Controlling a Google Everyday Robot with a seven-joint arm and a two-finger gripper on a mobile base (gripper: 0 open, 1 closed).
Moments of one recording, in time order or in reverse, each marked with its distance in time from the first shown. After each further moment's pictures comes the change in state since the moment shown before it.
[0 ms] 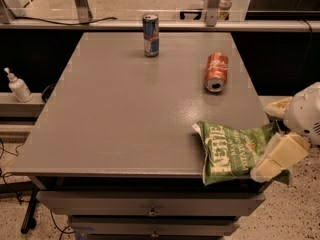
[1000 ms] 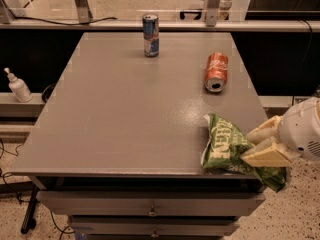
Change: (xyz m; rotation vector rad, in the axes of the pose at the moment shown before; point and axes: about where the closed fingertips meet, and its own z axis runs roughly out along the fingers) arm -0.002 0.020 0.016 0.014 -0.069 -0.047
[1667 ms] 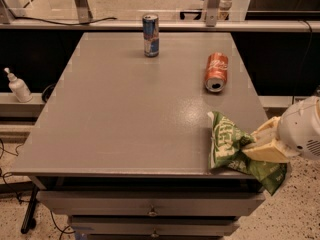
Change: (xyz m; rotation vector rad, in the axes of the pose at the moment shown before) arm -0.003 -0.002 -0.001 0.013 -0.011 0.011
